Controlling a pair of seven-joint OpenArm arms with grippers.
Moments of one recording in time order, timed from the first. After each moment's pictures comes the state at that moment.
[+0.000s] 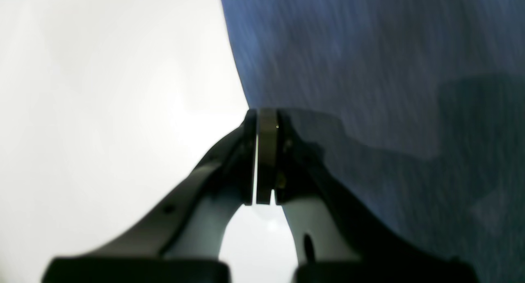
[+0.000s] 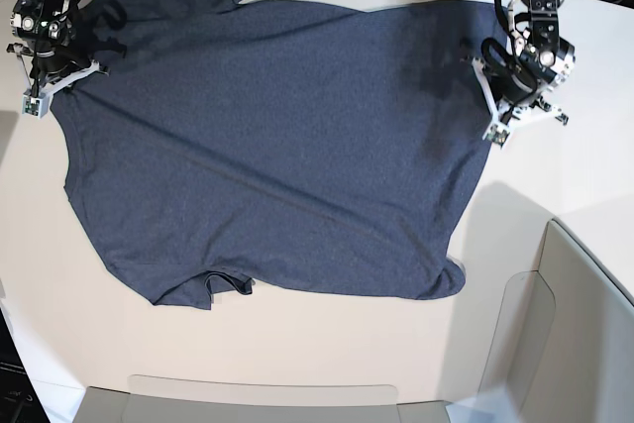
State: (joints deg) left arm 11.8 -17.1 -12.2 100.7 1.1 -27.4 50.1; right arm -22.9 20.2 24.8 98.7 18.7 0.4 -48.3
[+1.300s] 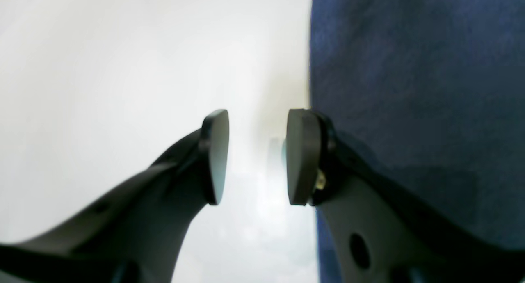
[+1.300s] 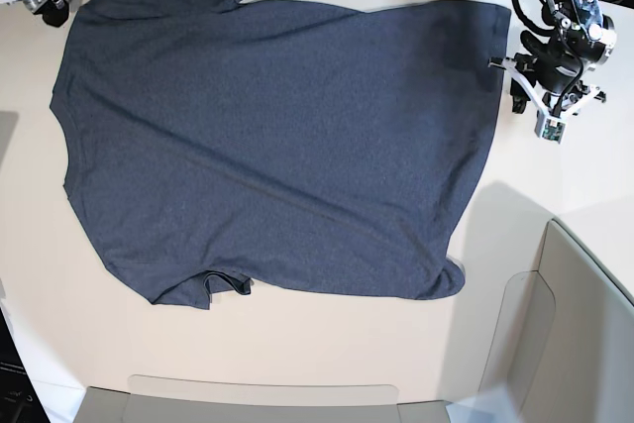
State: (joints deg) left arm 17.7 -14.6 -28.2 111.3 -13.9 -27.4 55.8; right arm -25.5 2.4 70.6 104.3 54.3 26.6 -76.3
